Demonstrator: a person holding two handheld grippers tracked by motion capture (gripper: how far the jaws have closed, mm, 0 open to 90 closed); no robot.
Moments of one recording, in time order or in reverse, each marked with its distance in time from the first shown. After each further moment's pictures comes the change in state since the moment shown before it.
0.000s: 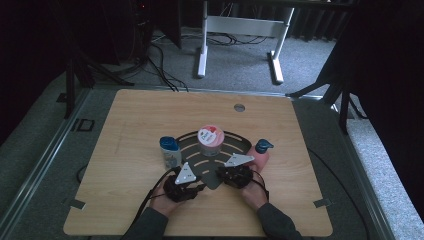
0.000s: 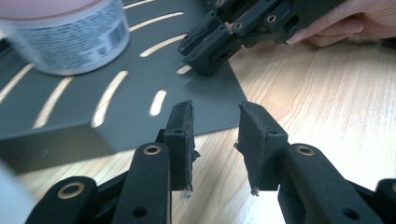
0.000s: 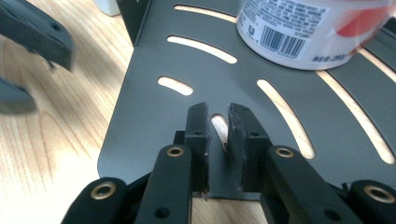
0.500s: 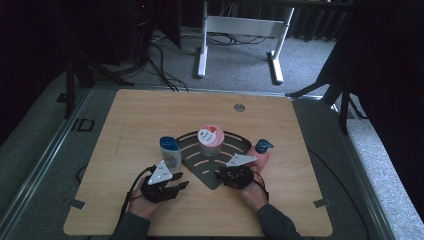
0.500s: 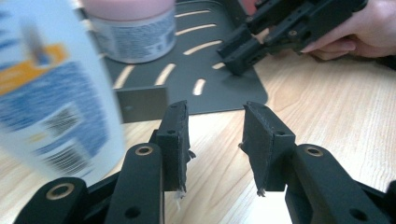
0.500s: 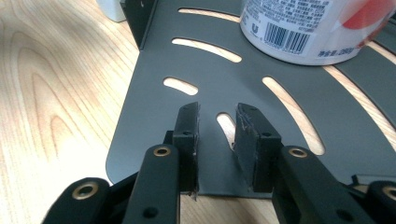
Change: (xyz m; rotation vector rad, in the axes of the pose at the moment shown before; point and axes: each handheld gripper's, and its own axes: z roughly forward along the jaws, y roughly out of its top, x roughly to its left) left arm 0.021 -0.017 -0.055 -0.072 0.052 -0.064; right arm -0.002 -0.004 0.000 -0.021 0.043 0.042
